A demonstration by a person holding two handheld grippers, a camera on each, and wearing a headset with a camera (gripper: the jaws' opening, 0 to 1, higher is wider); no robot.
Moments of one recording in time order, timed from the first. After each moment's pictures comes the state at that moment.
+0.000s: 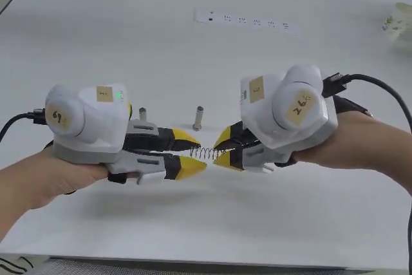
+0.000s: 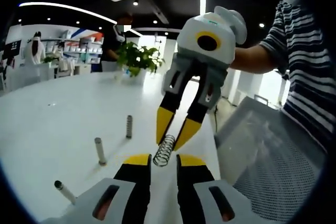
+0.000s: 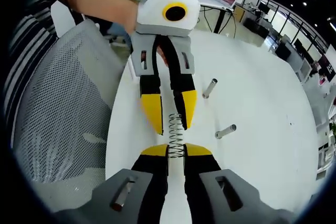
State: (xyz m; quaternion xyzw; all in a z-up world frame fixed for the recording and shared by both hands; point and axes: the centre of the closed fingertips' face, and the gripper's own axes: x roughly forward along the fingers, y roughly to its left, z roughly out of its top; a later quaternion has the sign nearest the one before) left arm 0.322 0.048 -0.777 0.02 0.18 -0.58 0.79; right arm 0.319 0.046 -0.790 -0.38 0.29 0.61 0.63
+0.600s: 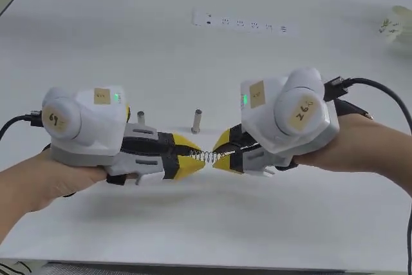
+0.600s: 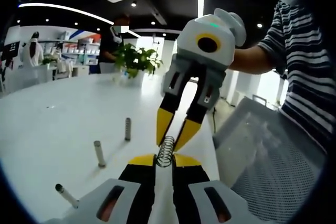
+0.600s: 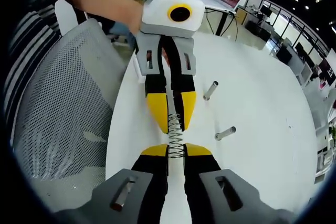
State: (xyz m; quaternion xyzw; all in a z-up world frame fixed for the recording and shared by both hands) left arm 0.321 0.047 -0.772 0.02 0.17 -0.59 0.79; right arm 0.317 0.046 -0.787 -0.39 0.28 0.62 0.62
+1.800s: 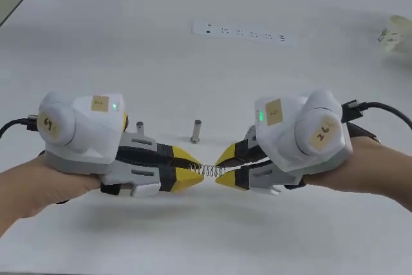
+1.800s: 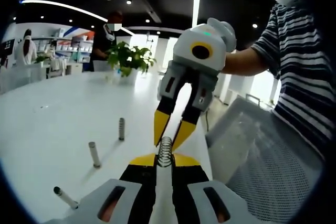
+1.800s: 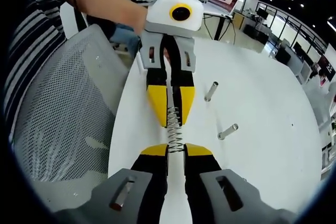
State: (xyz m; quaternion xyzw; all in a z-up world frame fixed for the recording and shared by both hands) left arm 0.314 0.048 -0.768 0.01 0.18 -0.61 0.77; right arm 0.311 0.042 -0.788 -0.36 0.27 0.63 0.63
